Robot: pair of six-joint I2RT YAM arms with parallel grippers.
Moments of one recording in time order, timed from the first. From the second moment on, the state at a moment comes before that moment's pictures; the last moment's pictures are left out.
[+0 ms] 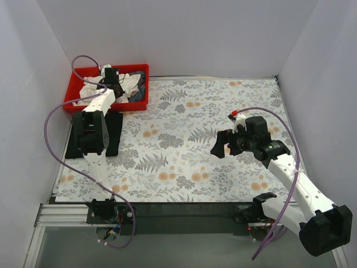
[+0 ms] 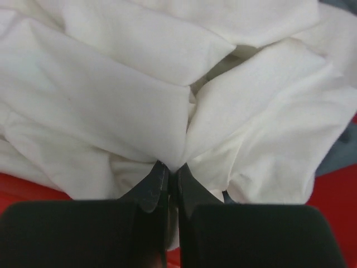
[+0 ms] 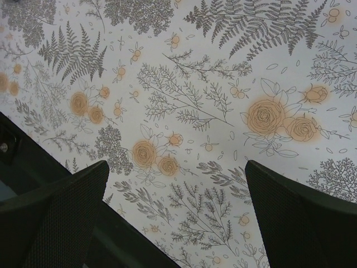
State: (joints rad) left arm -0.02 2.23 1.81 -0.32 -0.30 -0.39; right arm 0.37 0.97 0.77 -0.53 -0.41 0.18
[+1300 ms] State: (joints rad) left arm -0.59 1.28 1.00 -0.17 0.31 -0.60; right arm 0.37 0.56 0.85 -0.63 -0.06 0.21
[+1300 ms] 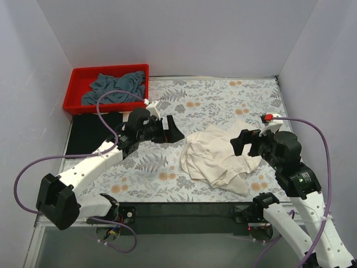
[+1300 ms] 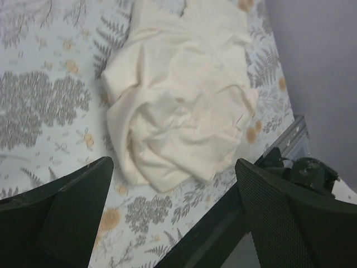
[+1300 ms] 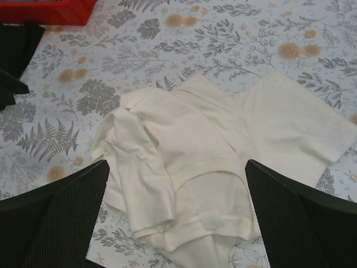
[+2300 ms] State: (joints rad) left arm -1.14 1.91 1.34 -0.23 0.19 -0.23; right arm -0.04 0.94 0.63 -0.70 -0.15 0.38
